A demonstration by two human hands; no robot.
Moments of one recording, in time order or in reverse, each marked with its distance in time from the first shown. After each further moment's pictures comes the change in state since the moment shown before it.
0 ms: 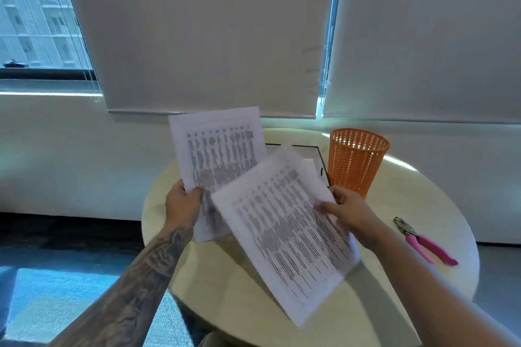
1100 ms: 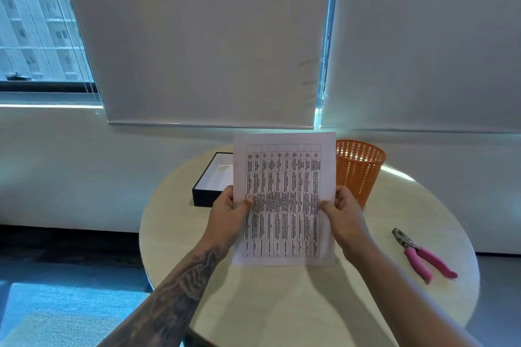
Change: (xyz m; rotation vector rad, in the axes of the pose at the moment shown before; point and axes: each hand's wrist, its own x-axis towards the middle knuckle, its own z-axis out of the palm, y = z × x) left_hand -0.051 0.029 0.054 -0.177 -0.397 0.081; right_hand -0.008 -0.011 0.025 0.297 0.248 -0.184
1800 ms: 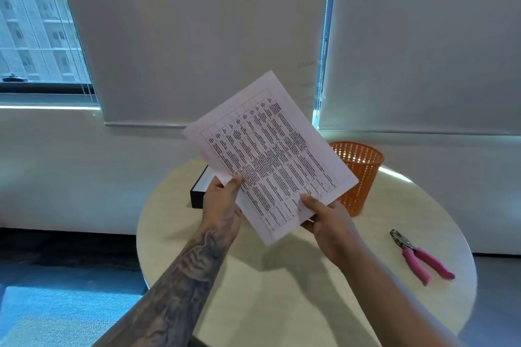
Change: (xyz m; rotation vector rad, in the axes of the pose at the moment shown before) left_hand 0.023 0.022 0.011 -0.553 0.181 -0.111; right_hand -0.011 -0.014 0.024 0.448 -0.157 0.154
